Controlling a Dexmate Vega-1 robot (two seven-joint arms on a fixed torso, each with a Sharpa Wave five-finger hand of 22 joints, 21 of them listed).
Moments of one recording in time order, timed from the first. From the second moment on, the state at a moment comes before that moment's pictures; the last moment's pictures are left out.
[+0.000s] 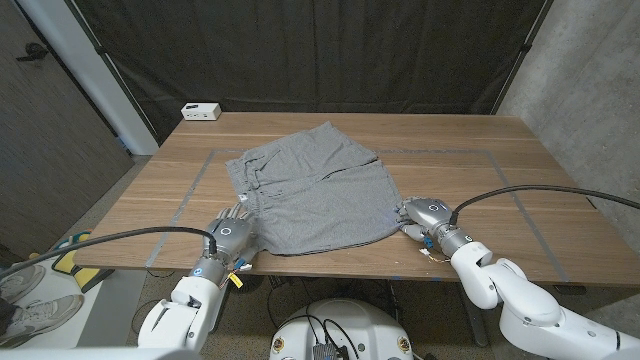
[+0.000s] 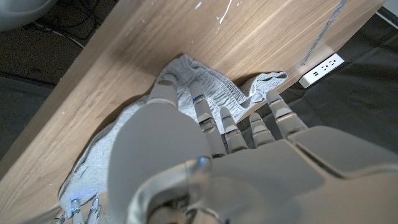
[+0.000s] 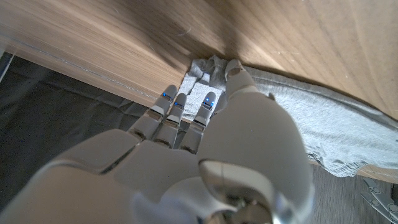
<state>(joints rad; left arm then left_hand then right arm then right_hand) 1.67 0.89 0.35 -2.29 1.29 0.72 -0.04 0.95 0.04 0.22 -0.14 0.27 0.89 -0.08 0.31 0.20 0.29 -0.13 0.23 0.19 0.05 0.02 0.19 0.17 0.13 0.18 0.27 0.21 -1.30 -1.03 -0.59 -2.20 -0.77 -0.58 -0.11 1.16 0.16 0.13 -0.13 0.26 1.07 -0.08 0.32 0.20 0.57 -0.19 0.22 0.19 0.34 -0.04 0.27 0.21 0.39 -0.05 0.23 0.18</state>
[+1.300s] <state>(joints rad) 1.63 0.98 0.35 -2.39 1.16 0.76 -0.02 1.01 0.20 0.46 -0.01 0.19 0.89 0.03 0.51 0.50 0.23 -0.06 0.19 0.21 0.02 0.03 0.19 0.20 0.12 0.11 0.33 0.25 -1.33 -1.01 -0.55 -2.20 -0.75 -0.57 -0.25 1.19 0.17 0.14 -0.12 0.26 1.06 -0.05 0.30 0.23 0.57 -0.19 0.21 0.20 0.34 -0.04 0.26 0.20 0.39 -0.04 0.23 0.18</state>
